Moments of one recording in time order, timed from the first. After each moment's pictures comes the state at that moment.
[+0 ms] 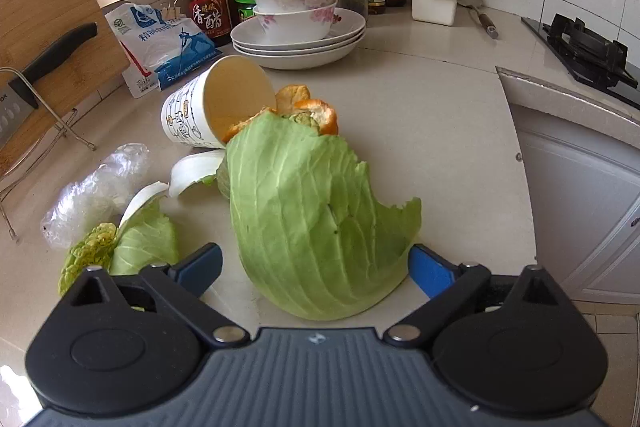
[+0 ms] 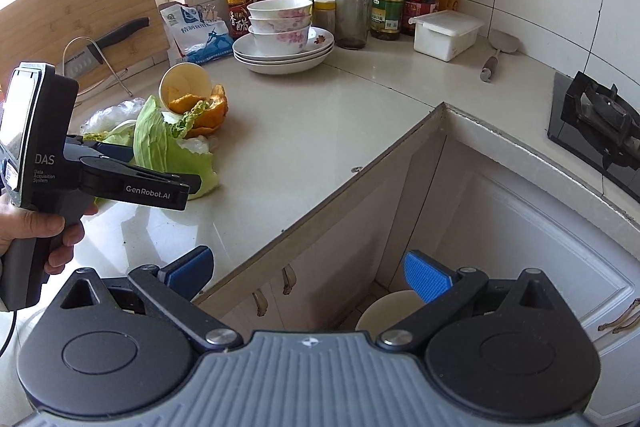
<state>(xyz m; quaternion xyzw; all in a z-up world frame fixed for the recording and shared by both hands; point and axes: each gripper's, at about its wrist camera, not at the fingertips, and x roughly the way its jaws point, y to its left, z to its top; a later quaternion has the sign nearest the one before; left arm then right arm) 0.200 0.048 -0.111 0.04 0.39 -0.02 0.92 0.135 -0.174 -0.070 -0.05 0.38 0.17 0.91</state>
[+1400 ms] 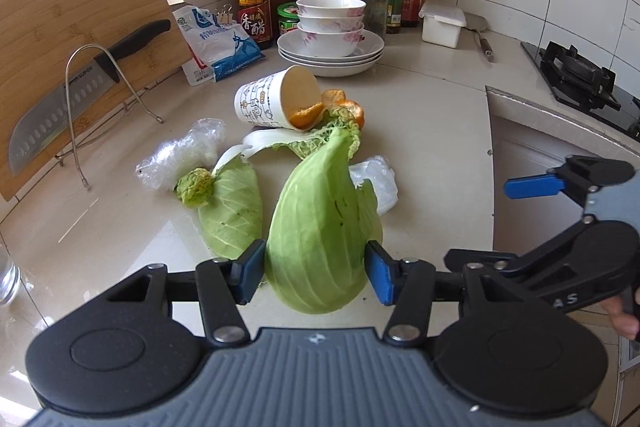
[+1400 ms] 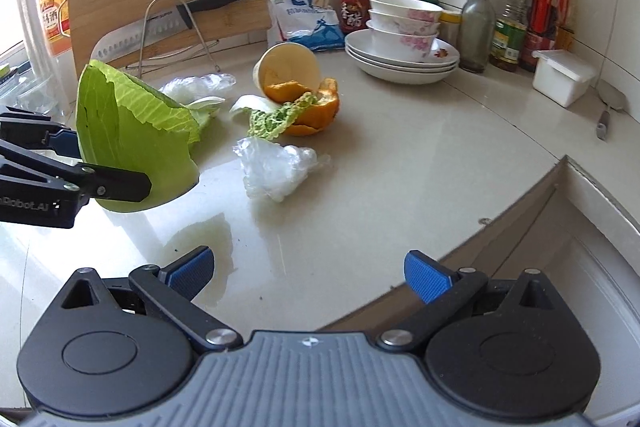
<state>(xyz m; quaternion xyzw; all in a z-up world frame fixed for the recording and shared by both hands) 0.112 0.083 -0.058 0.01 0.39 0.00 0.92 0.175 -0.097 -0.107 -0.11 0.36 0.32 0.87</state>
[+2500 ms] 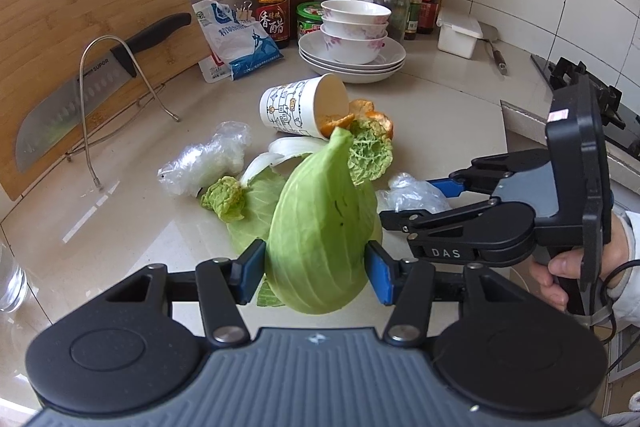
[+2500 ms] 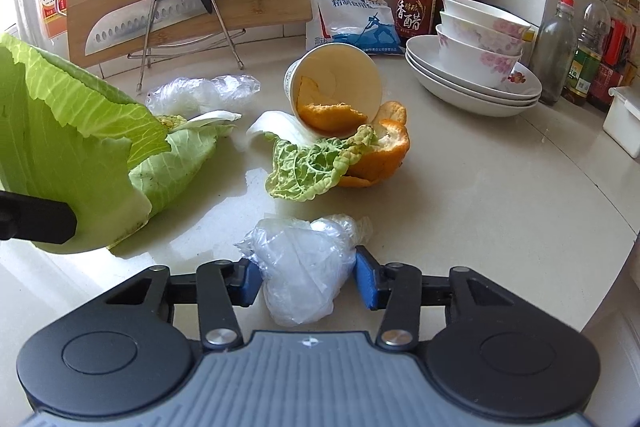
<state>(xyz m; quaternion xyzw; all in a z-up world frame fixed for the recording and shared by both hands) 0.123 0.111 -0.051 -0.01 0.39 0.00 0.92 0.231 -0.035 -0.128 -0.14 0.35 0.36 0.85</state>
